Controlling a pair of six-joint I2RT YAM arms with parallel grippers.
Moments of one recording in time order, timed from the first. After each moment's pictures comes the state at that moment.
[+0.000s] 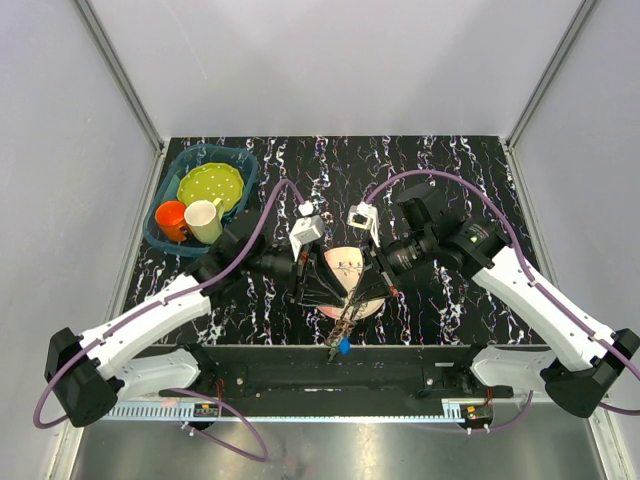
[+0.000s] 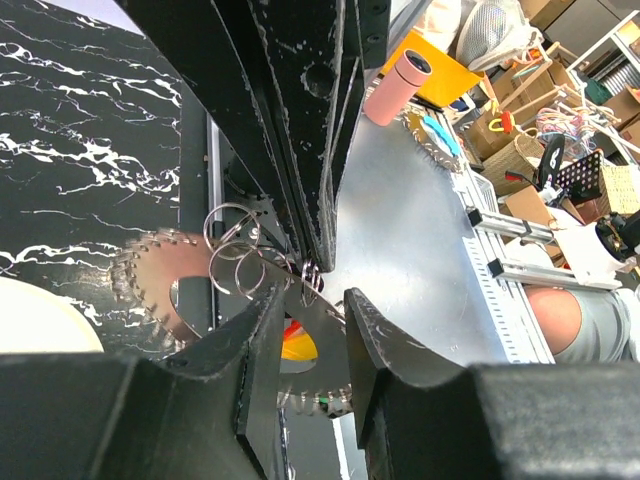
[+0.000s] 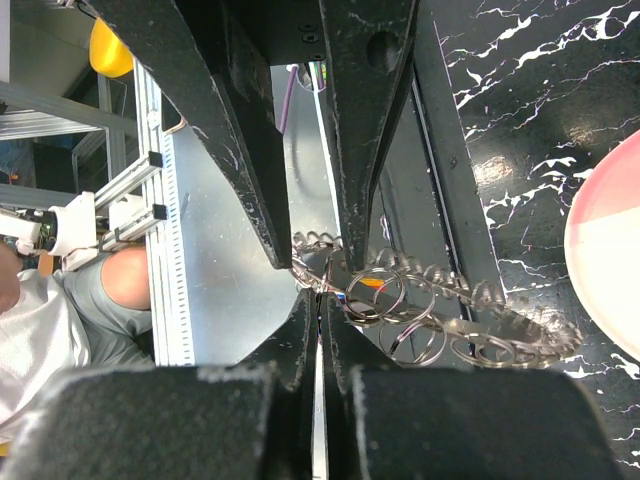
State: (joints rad) left arm -0.80 1.06 0.86 0.04 1.02 -0.37; right arm 0.73 1.18 1.32 -0.93 -0.88 0.07
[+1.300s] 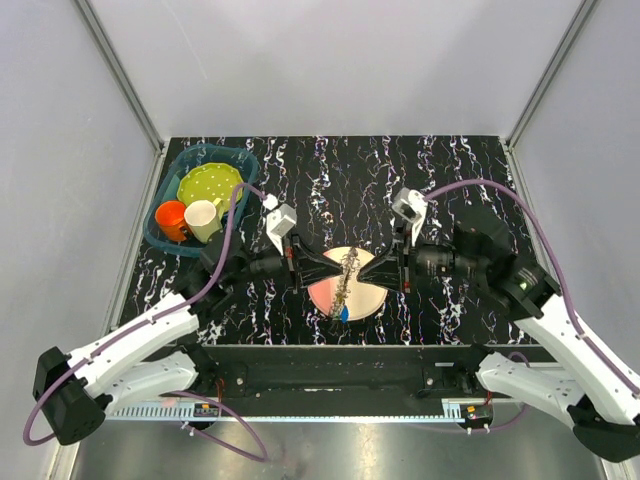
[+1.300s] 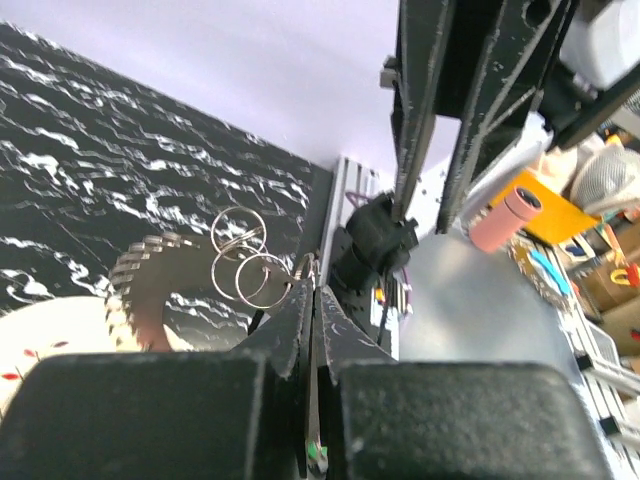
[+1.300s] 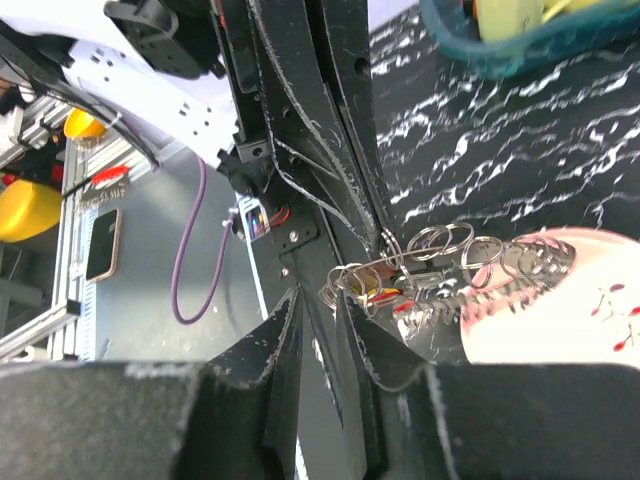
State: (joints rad) left arm -0.80 0.93 0.71 0.26 0.65 -0.46; right arm 0.73 0.90 1.16 -0.58 -0.62 0.25
